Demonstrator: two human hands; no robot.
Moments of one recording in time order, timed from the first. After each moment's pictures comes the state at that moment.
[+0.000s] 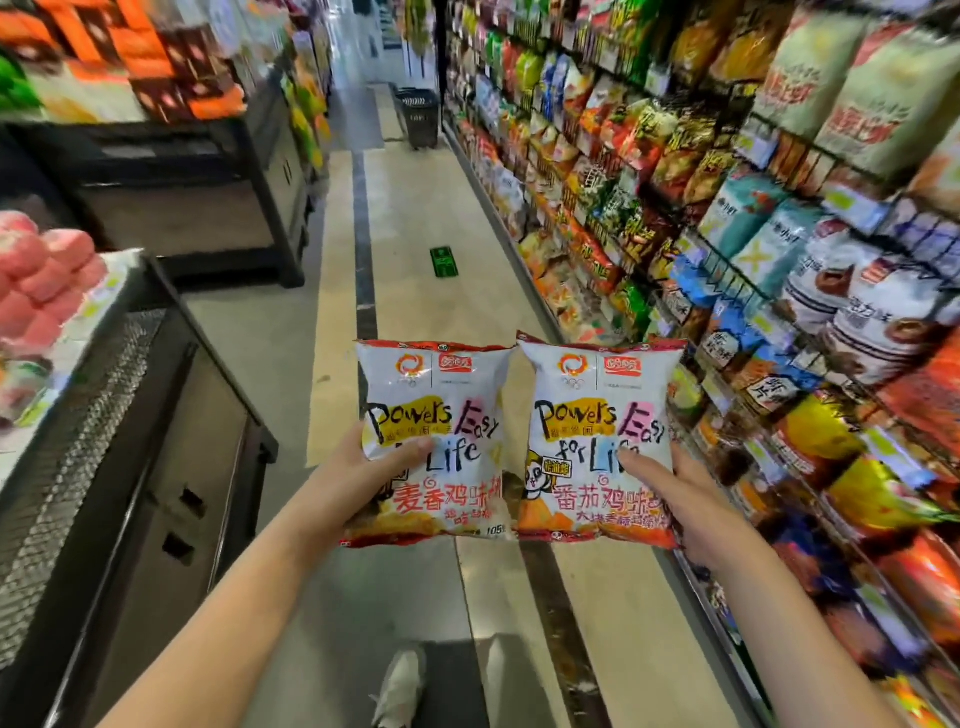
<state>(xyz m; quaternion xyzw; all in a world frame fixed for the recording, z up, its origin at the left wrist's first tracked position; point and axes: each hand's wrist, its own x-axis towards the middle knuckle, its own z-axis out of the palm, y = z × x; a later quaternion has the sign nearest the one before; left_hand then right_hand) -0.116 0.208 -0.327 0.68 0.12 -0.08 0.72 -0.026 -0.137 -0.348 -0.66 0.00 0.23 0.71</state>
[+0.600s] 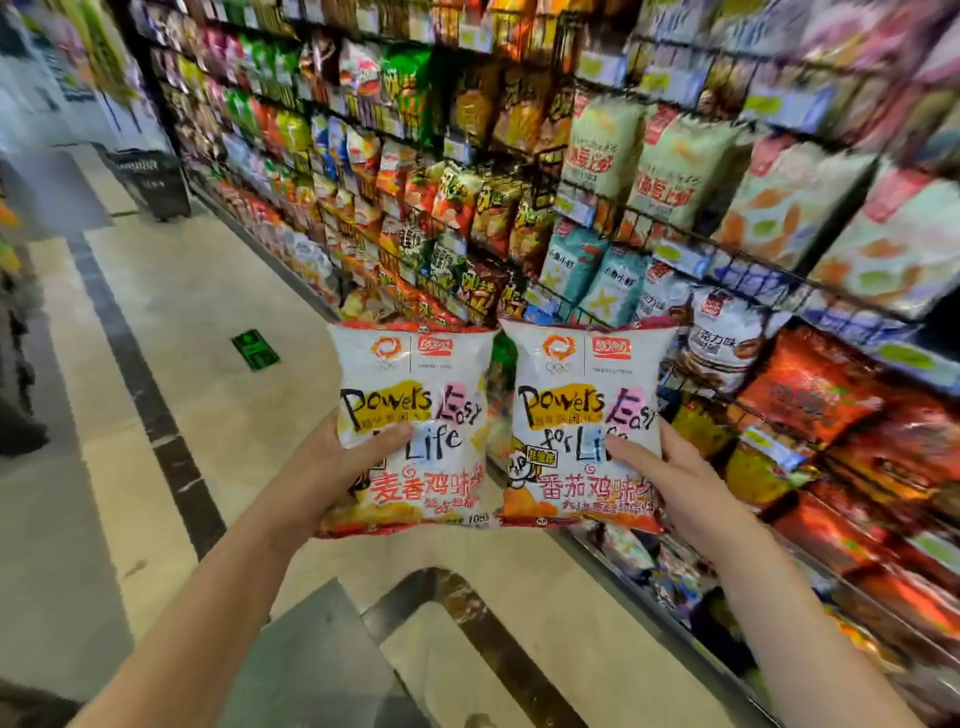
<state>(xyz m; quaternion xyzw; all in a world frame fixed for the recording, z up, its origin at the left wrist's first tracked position) 0.174 0.264 -0.265 0.73 -0.04 -0.16 0.67 0.090 -0.077 -0.270 -0.68 0.08 0.00 0.73</state>
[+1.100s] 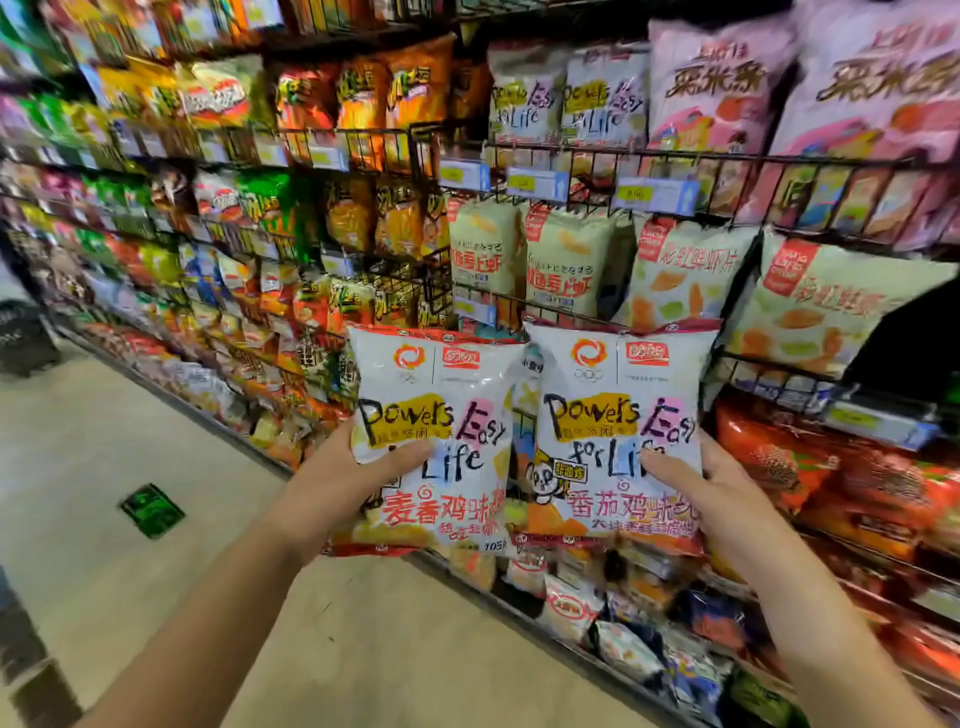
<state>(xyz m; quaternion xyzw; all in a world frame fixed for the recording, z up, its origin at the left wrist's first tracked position) 0.357 0.121 -0.191 0.73 -0.23 -0.21 0.62 0.178 -0.179 -0.213 -0.67 0.11 -0.17 0.71</state>
